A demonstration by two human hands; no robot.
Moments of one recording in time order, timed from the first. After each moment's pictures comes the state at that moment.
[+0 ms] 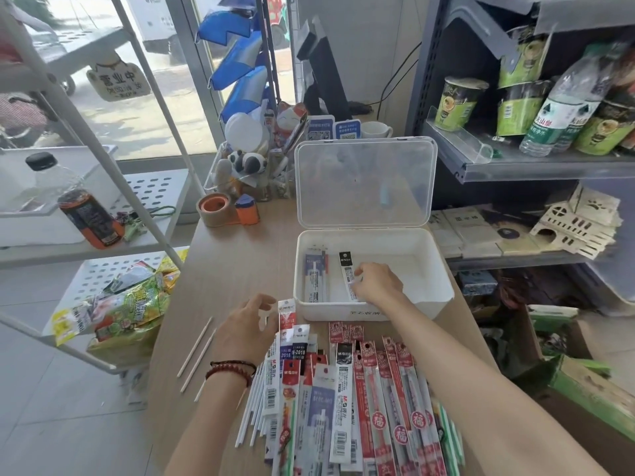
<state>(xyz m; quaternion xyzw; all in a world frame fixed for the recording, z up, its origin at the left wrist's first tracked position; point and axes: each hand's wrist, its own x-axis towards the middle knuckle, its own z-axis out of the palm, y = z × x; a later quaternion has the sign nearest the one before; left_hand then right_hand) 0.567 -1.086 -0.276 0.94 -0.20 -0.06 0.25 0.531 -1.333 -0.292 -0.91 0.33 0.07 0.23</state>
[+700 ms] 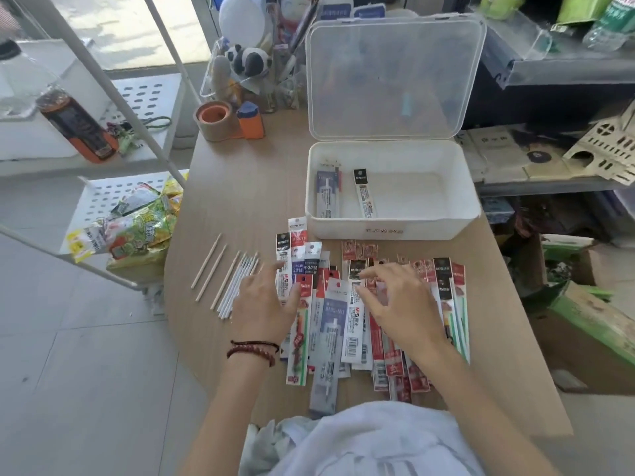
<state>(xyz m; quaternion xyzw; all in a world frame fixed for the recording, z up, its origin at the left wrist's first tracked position) 0.492 -1.057 -0.307 0.96 -0.15 -0.11 0.23 0.383 -1.233 -0.300 -0.93 0.23 -0.03 0.28</state>
